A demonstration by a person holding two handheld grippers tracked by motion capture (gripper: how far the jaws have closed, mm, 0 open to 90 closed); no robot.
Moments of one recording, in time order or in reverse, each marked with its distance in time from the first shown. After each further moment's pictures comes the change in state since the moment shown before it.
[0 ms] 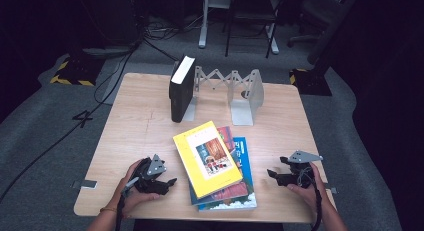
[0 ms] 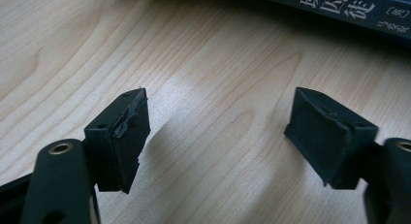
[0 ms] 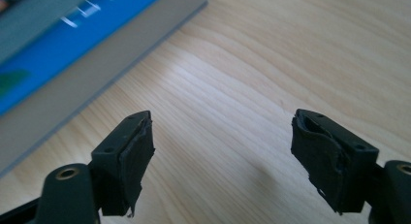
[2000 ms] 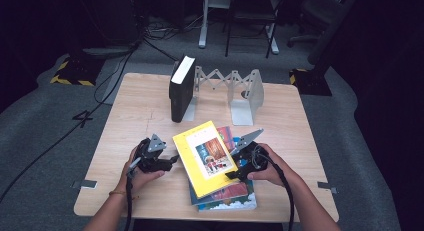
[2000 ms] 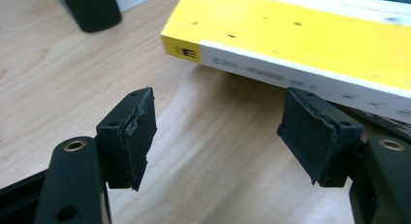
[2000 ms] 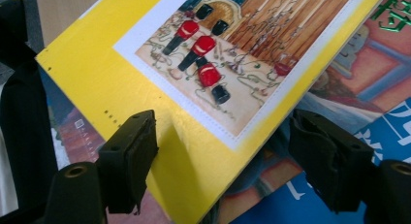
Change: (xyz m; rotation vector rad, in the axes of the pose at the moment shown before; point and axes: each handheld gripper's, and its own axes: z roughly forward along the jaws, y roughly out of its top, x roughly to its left) left arm 0.039 0.037 0.008 -0.081 0.104 -0.110; right arm 0.084 0.122 0.057 0.289 0.428 -0.246
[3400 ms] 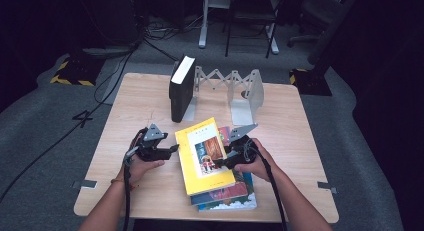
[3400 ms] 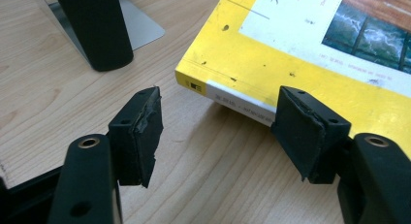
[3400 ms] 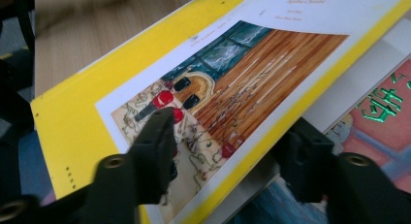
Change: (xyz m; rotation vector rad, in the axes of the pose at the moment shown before) left arm 0.021 0.016 0.003 -0.064 -0.064 -0.001; right arm -0.011 0.022 0.019 -0.189 0.011 0.020
